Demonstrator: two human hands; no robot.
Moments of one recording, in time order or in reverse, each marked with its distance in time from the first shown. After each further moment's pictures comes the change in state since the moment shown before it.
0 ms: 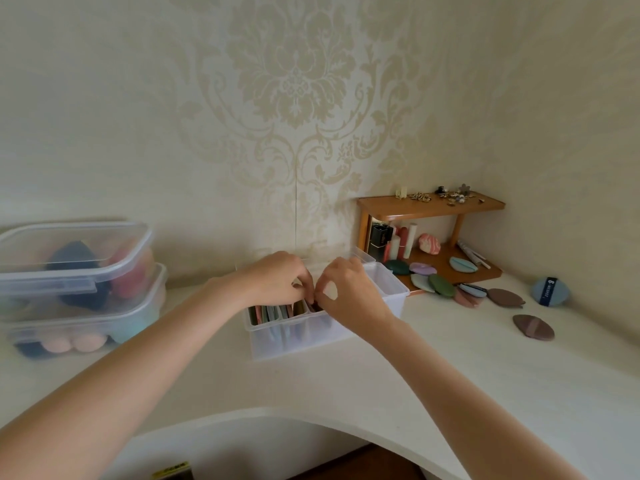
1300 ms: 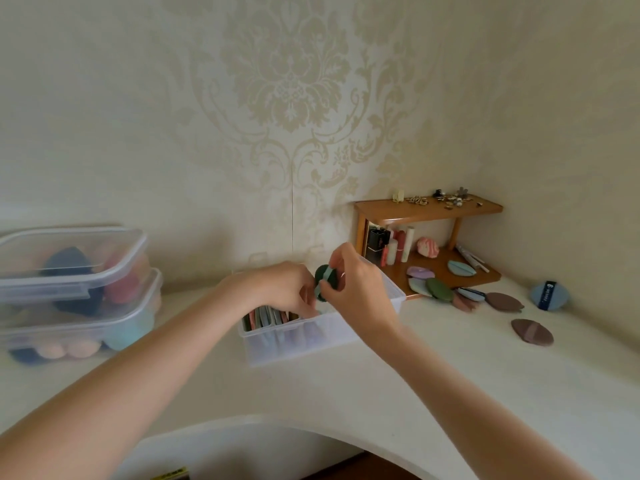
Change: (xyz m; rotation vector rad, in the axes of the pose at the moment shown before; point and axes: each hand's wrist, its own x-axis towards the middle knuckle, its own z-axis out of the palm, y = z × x) left_hand 0.015 0.012 0.002 0.014 -0.144 -0.078; right_hand -0.006 -0.008 -0.021 0.223 0.173 0.089
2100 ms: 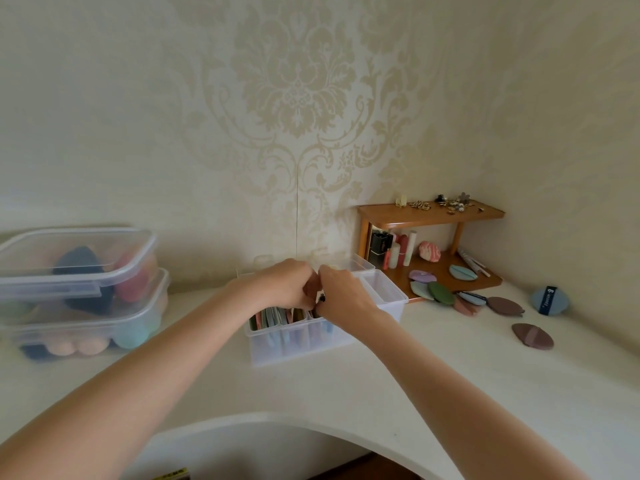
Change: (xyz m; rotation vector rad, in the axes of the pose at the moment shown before) left_hand -0.001 -0.002 0.001 -0.009 0.114 -0.012; right_hand 0.020 -0.004 0.025 -0.344 -0.348 0.079
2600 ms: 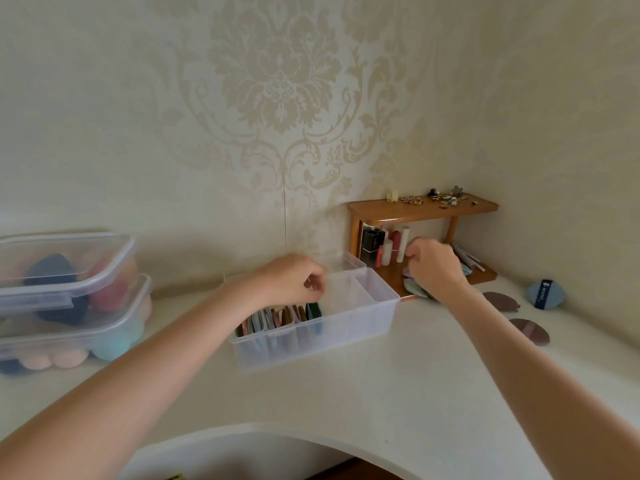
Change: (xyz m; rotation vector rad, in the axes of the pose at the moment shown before) left_hand 0.011 0.009 0.000 -0.072 0.056 0.133; right_hand 0.005 0.119 -0.061 -0.063 0.222 0.371
